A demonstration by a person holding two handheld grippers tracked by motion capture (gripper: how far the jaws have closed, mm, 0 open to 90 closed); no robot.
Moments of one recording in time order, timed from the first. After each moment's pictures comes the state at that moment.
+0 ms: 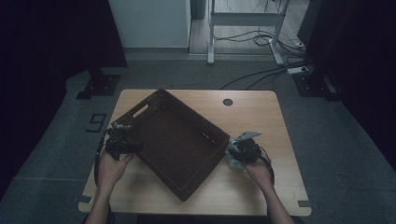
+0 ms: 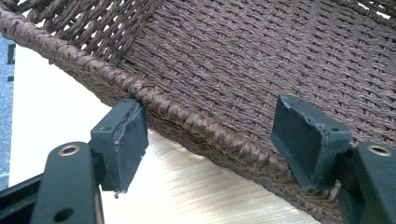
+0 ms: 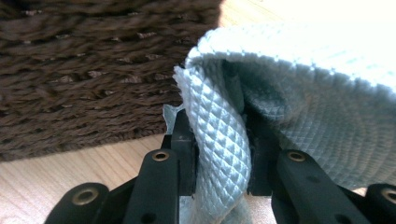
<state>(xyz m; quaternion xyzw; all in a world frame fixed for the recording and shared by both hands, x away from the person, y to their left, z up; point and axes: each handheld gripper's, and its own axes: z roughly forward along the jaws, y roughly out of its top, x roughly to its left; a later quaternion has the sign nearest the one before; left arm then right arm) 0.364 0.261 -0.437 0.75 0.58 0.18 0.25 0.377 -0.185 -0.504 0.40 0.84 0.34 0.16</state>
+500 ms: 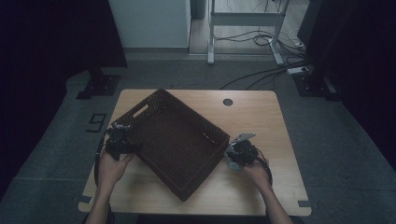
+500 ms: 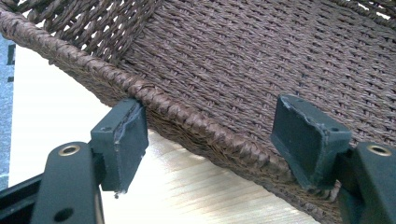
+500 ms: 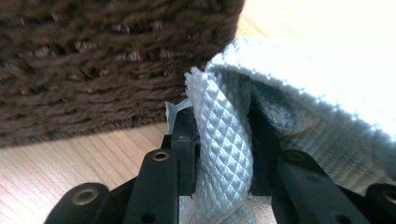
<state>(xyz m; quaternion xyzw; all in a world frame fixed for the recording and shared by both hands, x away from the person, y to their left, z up) 0.364 0.261 -0.437 0.75 0.58 0.18 0.26 0.379 -0.175 -0.517 0.39 0.86 0.31 0.15</state>
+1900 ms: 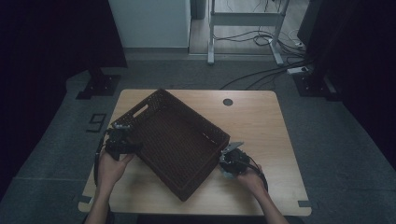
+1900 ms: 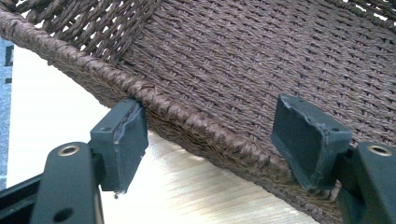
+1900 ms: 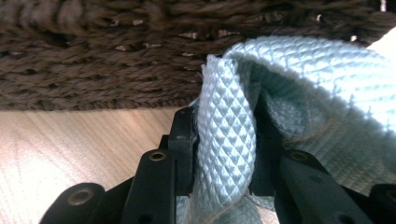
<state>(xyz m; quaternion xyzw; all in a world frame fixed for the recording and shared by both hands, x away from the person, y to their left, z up) 0.364 0.262 -0.438 0.75 0.58 0.18 0.26 0.357 -0.147 -0.527 0.34 0.89 0.28 0.13</state>
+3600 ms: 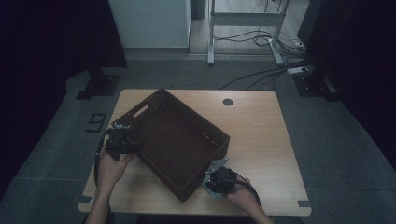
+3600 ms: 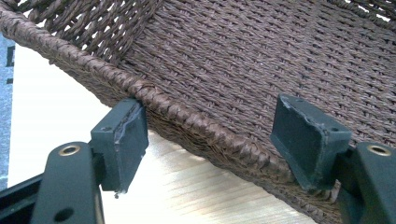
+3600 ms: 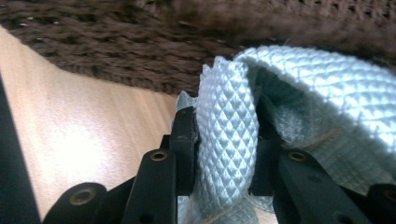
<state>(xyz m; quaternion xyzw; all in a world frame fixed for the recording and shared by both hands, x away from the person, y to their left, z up) 0.363 0.262 -0.438 0.75 0.58 0.18 0.26 0.297 -0.099 -0.521 0.24 0.92 0.29 0.08</state>
